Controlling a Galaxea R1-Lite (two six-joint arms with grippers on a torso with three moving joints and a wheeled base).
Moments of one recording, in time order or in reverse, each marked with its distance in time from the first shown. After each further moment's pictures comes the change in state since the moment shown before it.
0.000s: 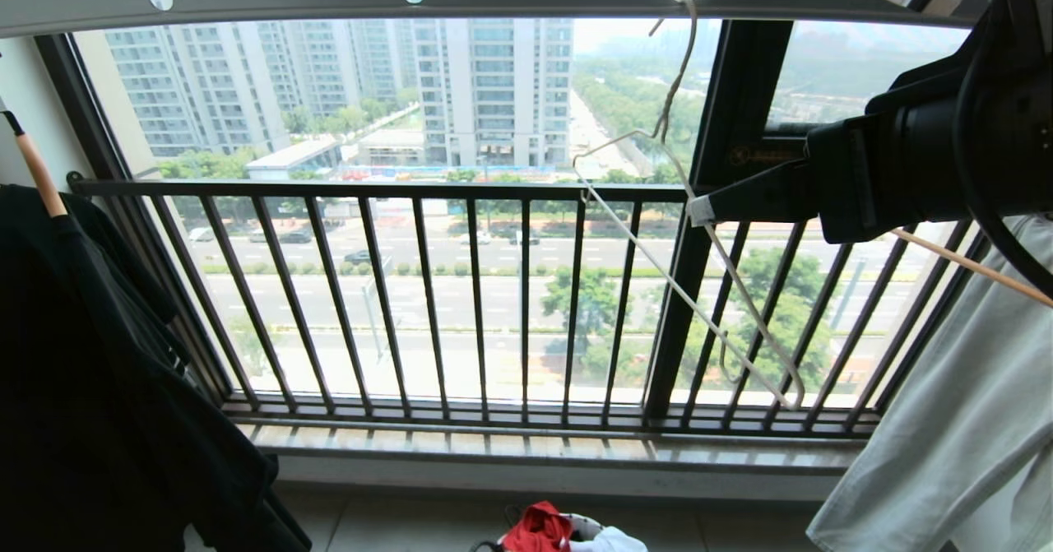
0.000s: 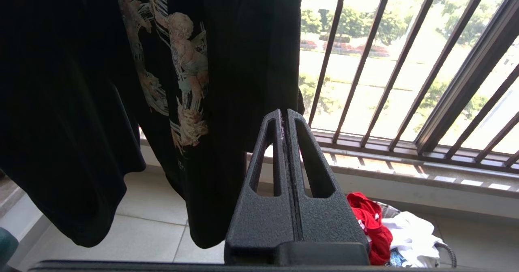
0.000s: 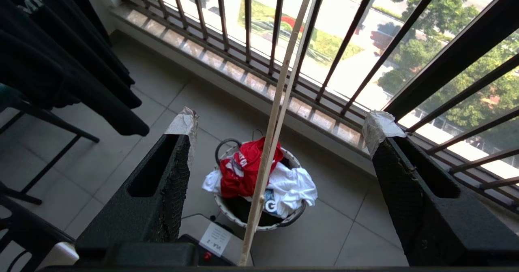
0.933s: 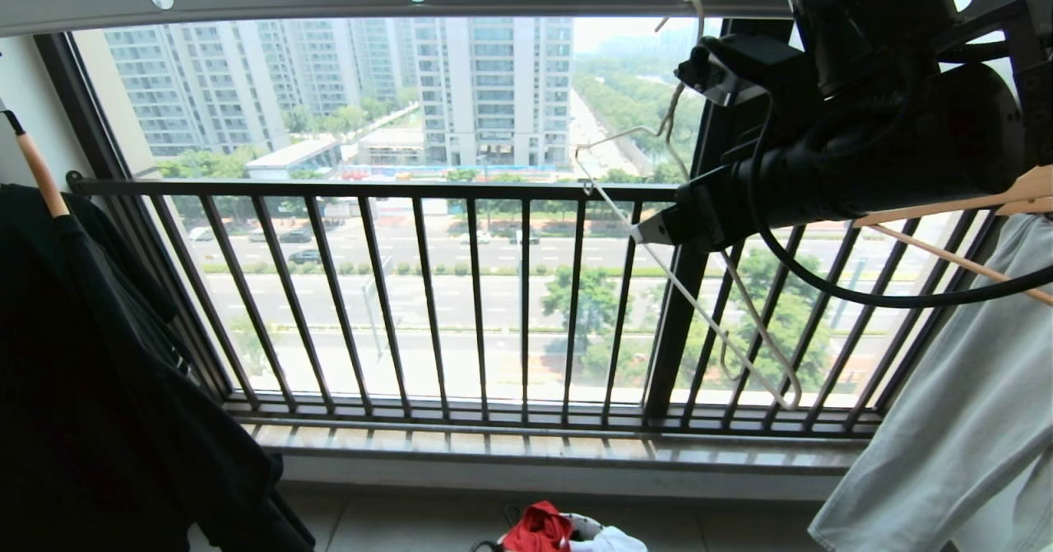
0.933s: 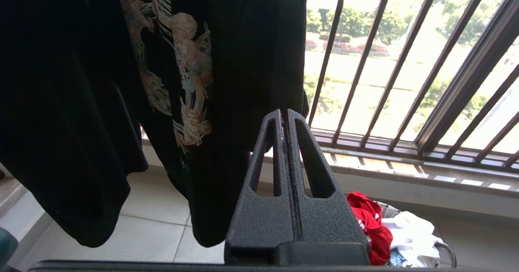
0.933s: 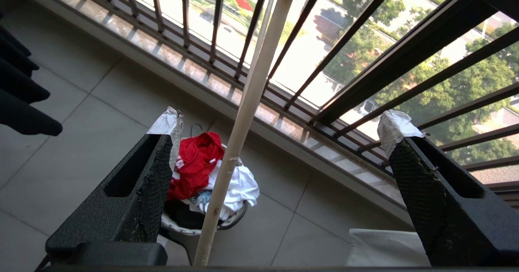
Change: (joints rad) left arm 0.000 0.000 0.000 0.000 0.000 0.000; right arm -0.111 0.224 -0.069 -0.094 -0.071 -0.183
